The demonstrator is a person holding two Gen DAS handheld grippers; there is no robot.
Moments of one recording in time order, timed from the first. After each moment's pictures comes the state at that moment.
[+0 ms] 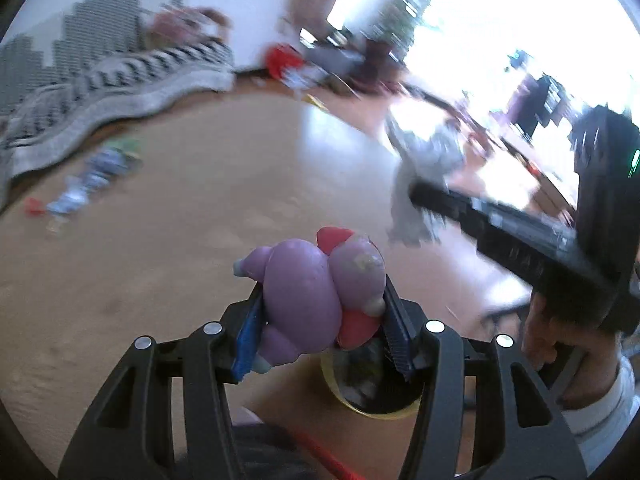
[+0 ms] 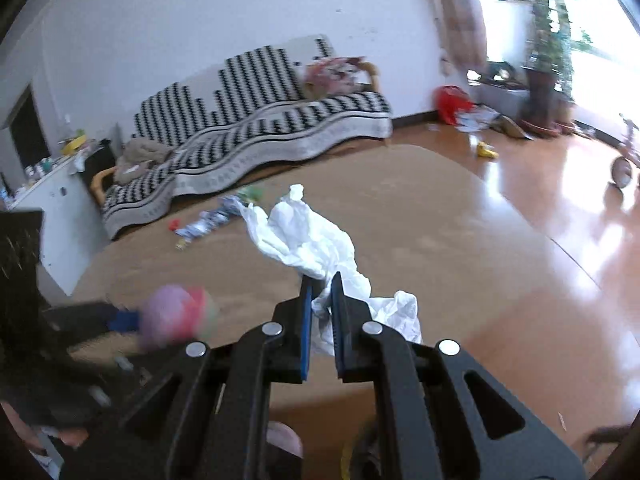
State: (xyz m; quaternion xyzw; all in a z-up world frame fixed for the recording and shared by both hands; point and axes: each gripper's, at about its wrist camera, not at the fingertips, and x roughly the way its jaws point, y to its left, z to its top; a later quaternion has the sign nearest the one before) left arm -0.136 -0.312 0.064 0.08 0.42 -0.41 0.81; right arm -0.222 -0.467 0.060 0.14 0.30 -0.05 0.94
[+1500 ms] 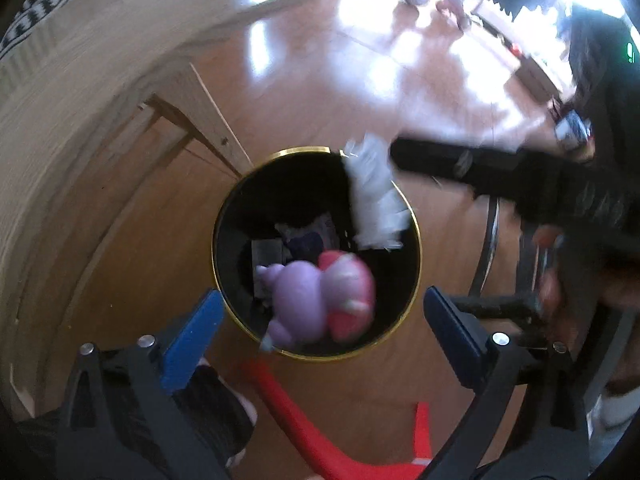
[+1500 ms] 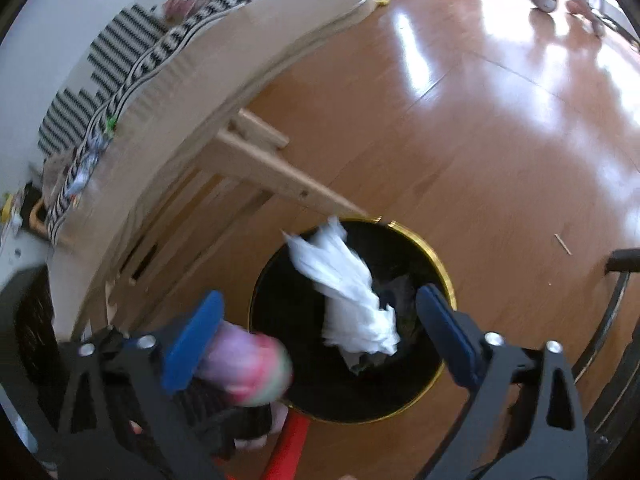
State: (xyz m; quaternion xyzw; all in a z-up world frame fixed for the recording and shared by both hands) left arm -0.201 -0.433 -0.117 0.20 0.55 -0.43 0.68; right arm -0.306 -0.571 -0.123 0.32 0.45 -0.15 0.82
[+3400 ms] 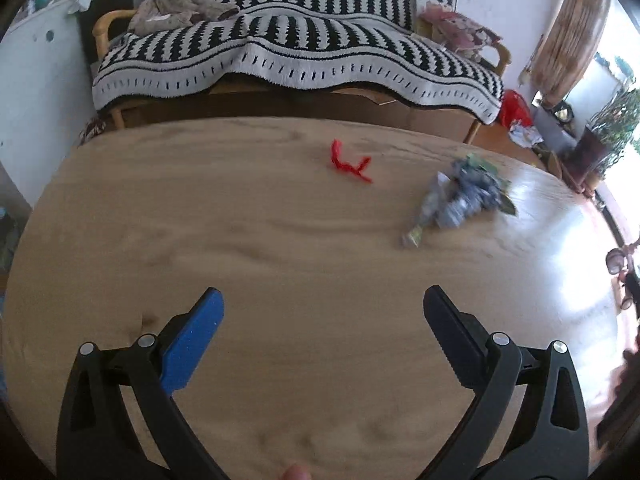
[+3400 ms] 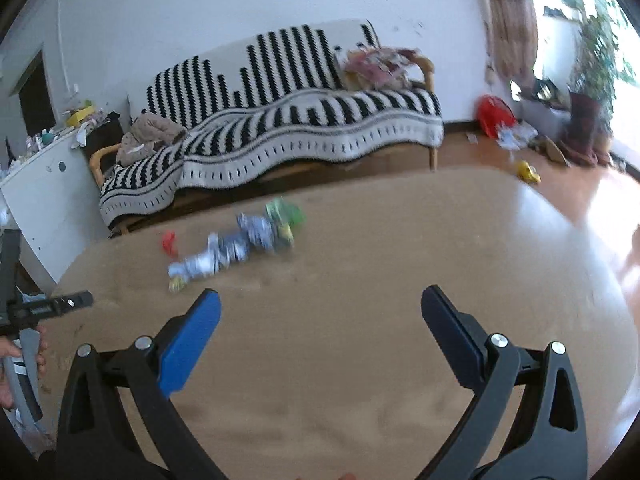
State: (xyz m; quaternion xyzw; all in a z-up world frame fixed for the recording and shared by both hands) left arm 0.123 -0.024 0.022 -0.06 0.46 -0.04 0.88; right arm 0.029 -0.383 0.042 0.09 0.30 0.01 0.95
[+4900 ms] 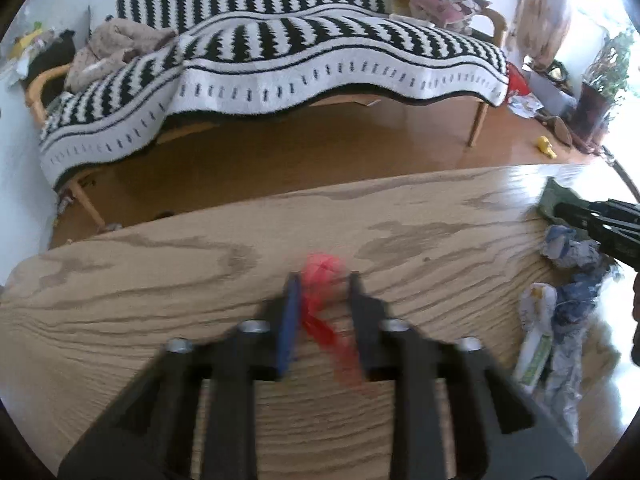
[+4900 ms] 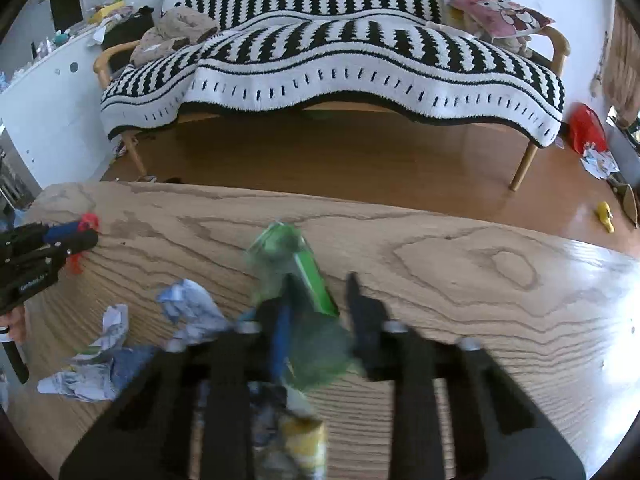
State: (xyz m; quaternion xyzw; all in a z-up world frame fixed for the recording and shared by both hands) left arm 0.300 -0.063 -0.042 0.03 0.44 -0.07 0.89; right arm 0.325 -0.323 -0.056 -0.02 0.43 0.12 0.89
